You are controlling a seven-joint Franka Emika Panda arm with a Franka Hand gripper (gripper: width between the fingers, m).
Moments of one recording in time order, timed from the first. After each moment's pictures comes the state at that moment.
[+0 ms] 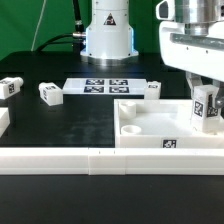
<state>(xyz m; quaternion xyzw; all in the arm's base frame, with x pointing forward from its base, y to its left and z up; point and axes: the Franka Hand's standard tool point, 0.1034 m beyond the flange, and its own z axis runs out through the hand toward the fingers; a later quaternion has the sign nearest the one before) 0.602 0.123 0.073 -0.81 0.59 0.01 0.07</state>
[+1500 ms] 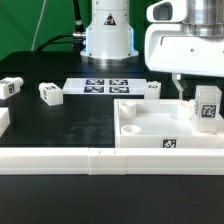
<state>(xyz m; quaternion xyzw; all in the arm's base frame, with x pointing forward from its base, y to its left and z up) 0.606 0.126 0.073 -0.96 0.26 0.01 0.05</state>
